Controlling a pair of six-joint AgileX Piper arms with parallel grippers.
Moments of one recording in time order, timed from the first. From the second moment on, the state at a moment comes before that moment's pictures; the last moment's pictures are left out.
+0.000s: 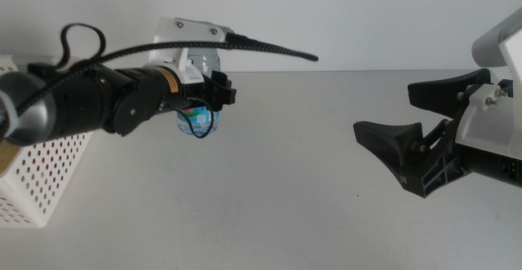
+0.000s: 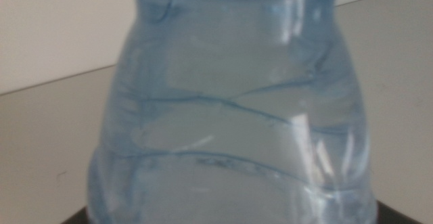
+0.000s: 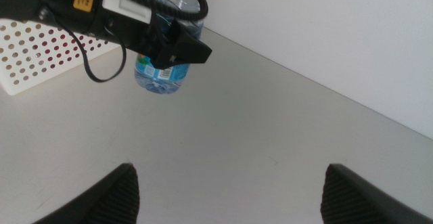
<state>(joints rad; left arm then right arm) -0.38 1.71 -1.06 0.16 -0.09 -0.21 0.61 0.96 -0.75 0.06 0.21 -0.13</state>
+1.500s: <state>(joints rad) 0.28 1.86 -1.63 -0.03 1.07 0.30 0.61 0.96 -0.75 0.06 0.21 -0.13</state>
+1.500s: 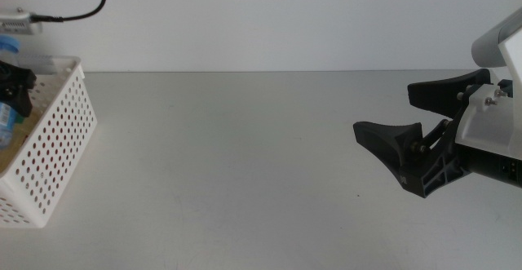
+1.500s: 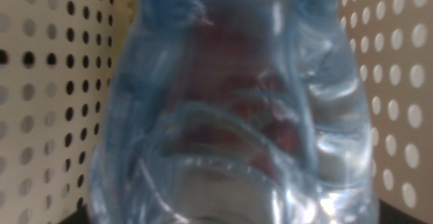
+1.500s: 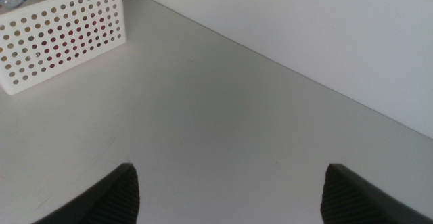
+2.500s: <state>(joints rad) 0.12 1.80 -1.72 0.00 1.07 0.26 0.61 0.96 -0.75 0.06 0.21 -0.13</state>
